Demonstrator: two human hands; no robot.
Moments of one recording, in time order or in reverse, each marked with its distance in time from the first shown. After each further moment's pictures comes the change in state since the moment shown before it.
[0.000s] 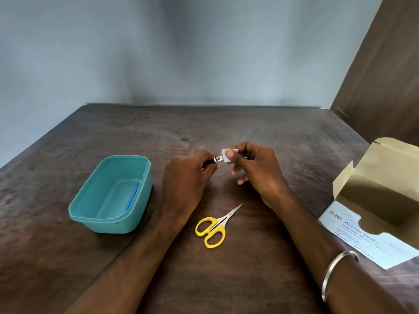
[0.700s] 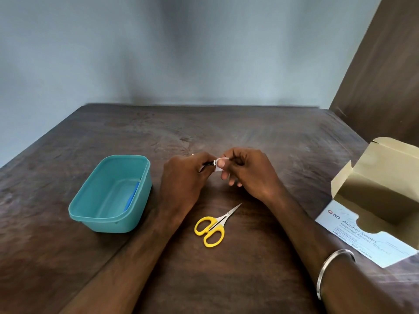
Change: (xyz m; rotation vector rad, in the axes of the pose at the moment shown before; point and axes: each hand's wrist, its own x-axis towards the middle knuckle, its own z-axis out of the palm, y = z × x) left_hand 0.000 -0.006 -0.004 -0.030 -0.008 0.095; right_hand -0.002 -0.001 0.001 -0.228 -0.160 -0.140
